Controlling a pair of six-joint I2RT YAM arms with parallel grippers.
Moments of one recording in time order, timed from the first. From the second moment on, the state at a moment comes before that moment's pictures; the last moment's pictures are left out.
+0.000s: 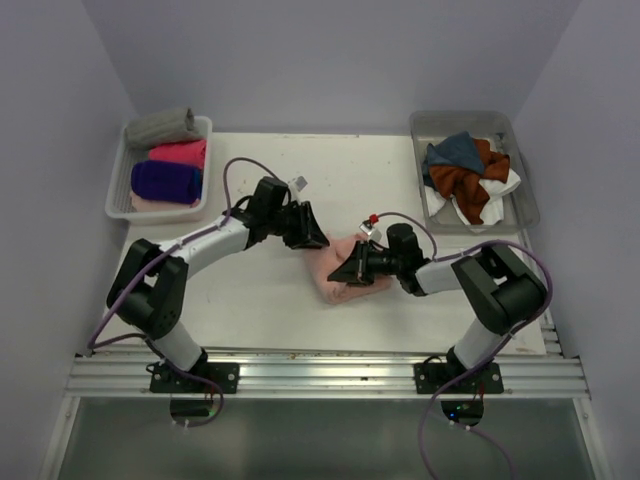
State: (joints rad) left arm -0.51 1.64 1.04 -0.18 0.49 -0.73; right arm 0.50 1.68 0.53 0.61 -0.79 0.99
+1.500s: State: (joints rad) left arm -0.58 1.96 1.21 -0.11 0.48 -0.73; right arm 1.31 1.57 1.08 -0.47 0.65 0.17
